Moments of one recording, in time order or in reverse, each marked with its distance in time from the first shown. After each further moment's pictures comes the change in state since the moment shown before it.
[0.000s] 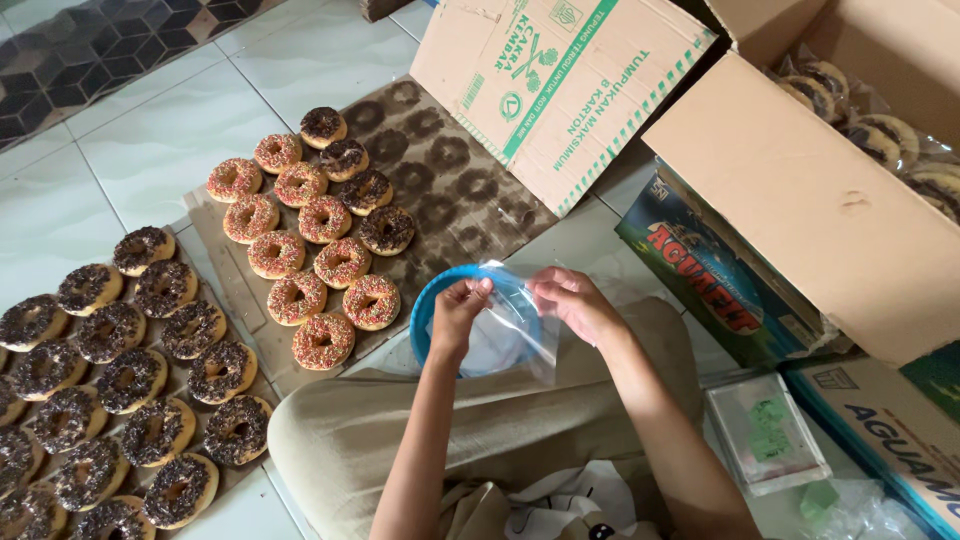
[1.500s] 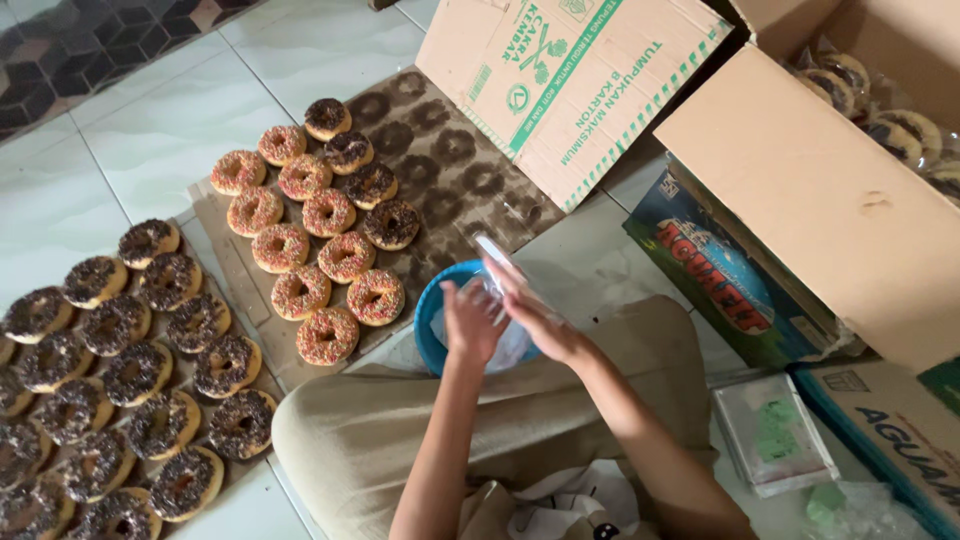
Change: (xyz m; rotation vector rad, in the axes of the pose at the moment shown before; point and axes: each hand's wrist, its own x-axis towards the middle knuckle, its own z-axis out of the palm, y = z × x) left_hand -0.014 0.014 0.032 -0.734 0.118 -0.366; right_hand -0.007 -0.010 0.089 -0.628 -0.201 -0.350
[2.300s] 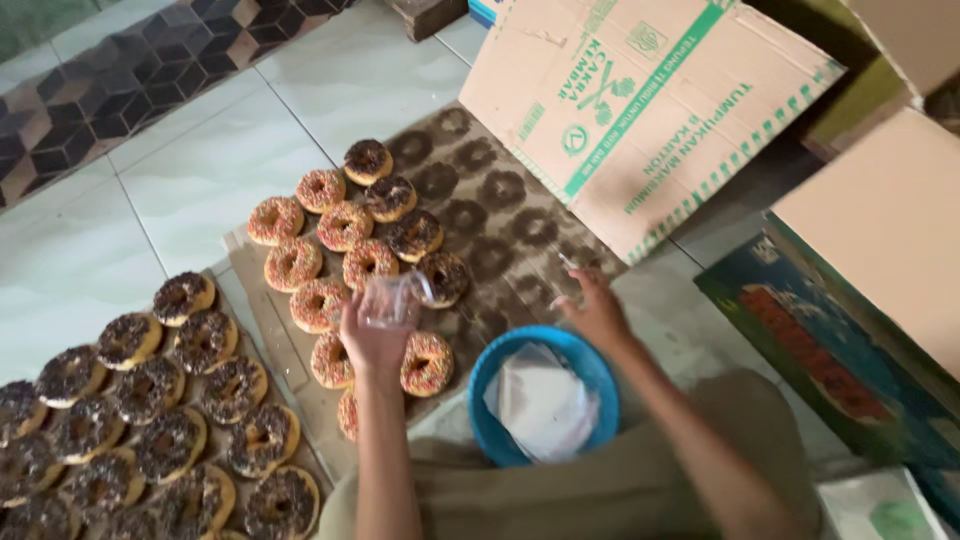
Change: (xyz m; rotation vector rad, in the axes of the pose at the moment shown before) left_hand 0.073 0.236 -0.069 -0.112 0.209 0.370; right_hand 0.112 0.203 -0.064 -0.818 0.416 0.130
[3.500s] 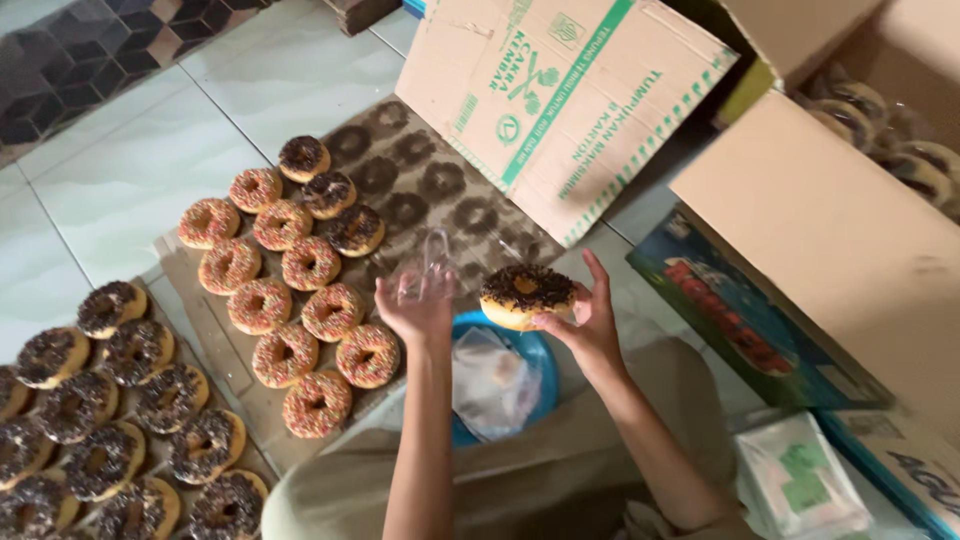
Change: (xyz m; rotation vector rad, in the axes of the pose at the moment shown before) left_hand -0.028 -0.150 0.059 -0.310 0.057 -0.057; right_hand -0.065 -0.097 -0.131 1.141 0.126 0.314
